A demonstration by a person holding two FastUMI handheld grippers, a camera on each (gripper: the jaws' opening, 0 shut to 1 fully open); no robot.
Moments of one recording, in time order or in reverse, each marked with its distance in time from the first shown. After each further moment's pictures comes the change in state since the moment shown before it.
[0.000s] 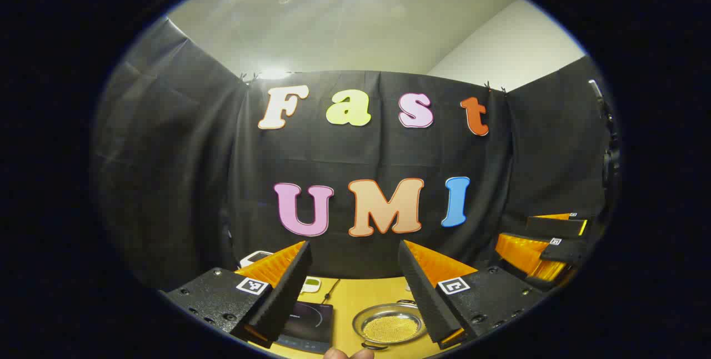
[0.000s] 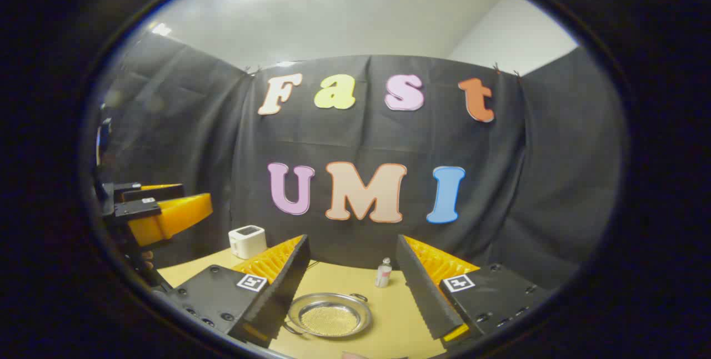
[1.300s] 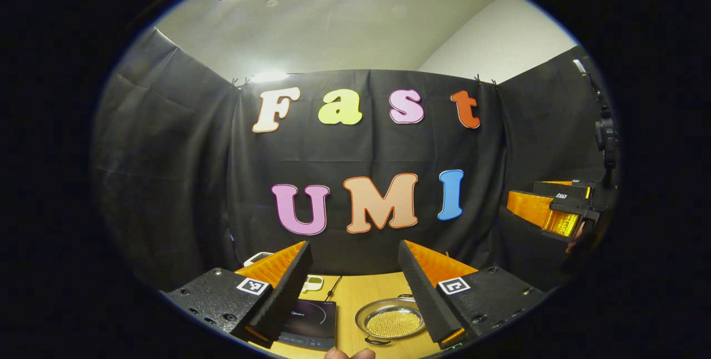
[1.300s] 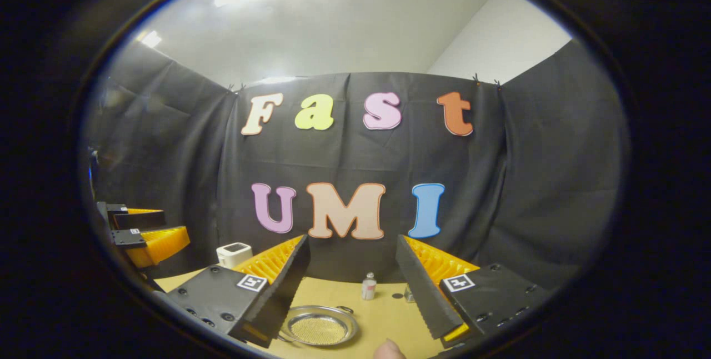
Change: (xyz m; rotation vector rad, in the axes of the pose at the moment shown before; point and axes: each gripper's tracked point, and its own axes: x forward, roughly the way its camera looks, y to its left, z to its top) left arm -0.009 -0.014 -0.001 0.033 0.034 -0.033; right arm -0.009 -0.033 0.048 -0.003 -0.088 -0.040
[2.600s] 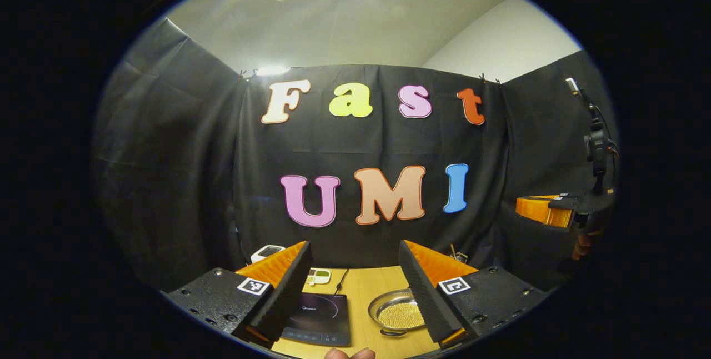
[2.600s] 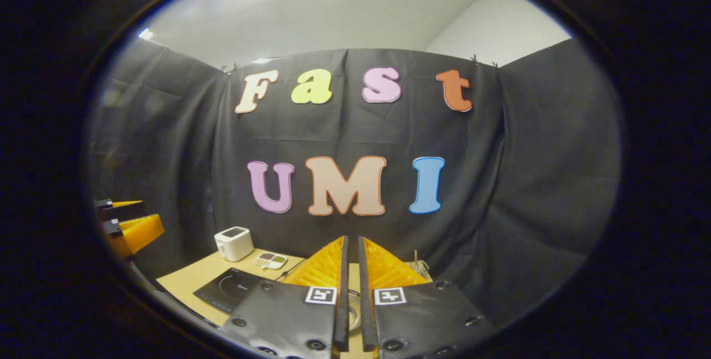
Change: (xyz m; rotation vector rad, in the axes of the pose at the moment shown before) left arm -0.004 0.030 -0.025 -0.028 0.041 0.013; right arm 0.004 0.032 -0.049 -0.008 0.136 -0.044
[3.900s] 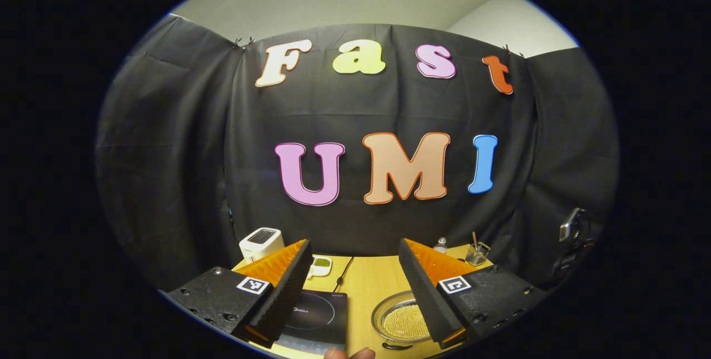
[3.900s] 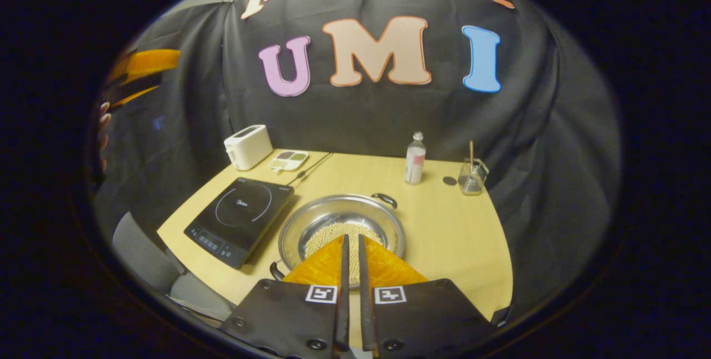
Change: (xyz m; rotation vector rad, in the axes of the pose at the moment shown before) left arm 0.145 0.009 -0.068 0.000 0.151 0.060; right arm 0.094 0.030 -0.307 0.015 0.592 0.192
